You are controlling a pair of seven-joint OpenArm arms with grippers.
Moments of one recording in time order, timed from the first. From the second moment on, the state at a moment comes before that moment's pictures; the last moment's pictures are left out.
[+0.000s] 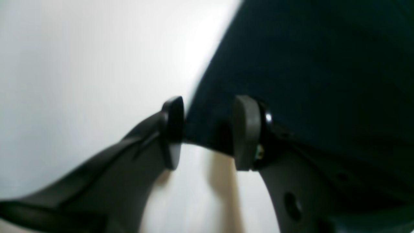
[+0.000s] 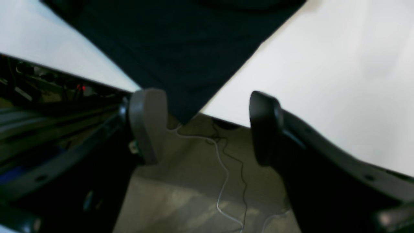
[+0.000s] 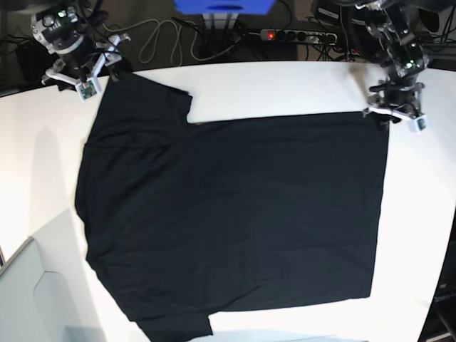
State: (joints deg) left arm 20.9 -9.2 -37.6 93.7 -23.6 -13.3 38.5; right arm -43.0 8.5 19.8 123.8 7.2 31.5 -45.4
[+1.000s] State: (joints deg) left arm 20.5 -8.3 -41.5 91.5 -23.2 -13.2 38.2; right arm -43.3 8.5 19.8 123.8 7.2 31.5 -45.4
